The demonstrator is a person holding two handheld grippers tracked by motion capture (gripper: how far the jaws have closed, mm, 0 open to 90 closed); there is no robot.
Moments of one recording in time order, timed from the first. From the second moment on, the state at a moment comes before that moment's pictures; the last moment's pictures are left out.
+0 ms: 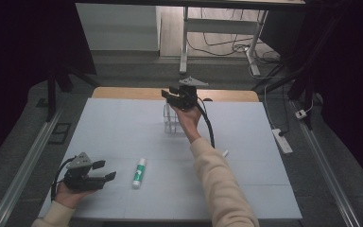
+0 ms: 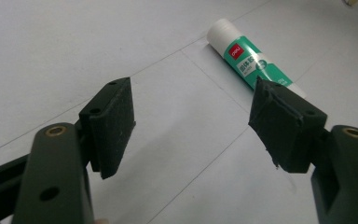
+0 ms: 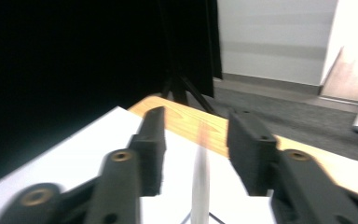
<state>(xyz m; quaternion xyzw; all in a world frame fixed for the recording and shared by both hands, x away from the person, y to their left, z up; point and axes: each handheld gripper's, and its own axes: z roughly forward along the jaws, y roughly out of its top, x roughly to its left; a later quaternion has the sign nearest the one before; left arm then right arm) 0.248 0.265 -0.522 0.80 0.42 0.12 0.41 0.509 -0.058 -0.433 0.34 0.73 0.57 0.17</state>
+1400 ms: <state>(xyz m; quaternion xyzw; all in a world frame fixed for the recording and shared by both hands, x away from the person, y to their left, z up) 0.248 0.264 -0.522 0.80 0.42 0.12 0.41 0.473 -0.113 -0.431 0.33 0.76 0.54 0.14</state>
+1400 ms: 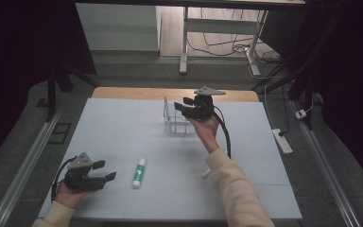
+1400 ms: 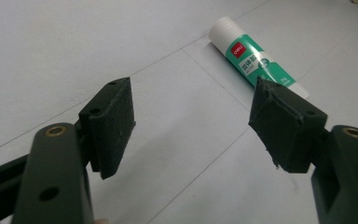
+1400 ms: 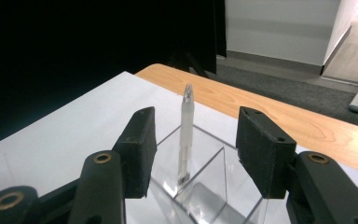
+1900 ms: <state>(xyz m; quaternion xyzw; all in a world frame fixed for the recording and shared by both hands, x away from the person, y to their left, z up) 0.249 0.264 -0.521 0.80 0.42 0.12 0.40 0.446 -0.143 -0.434 0.34 0.76 0.54 0.14</state>
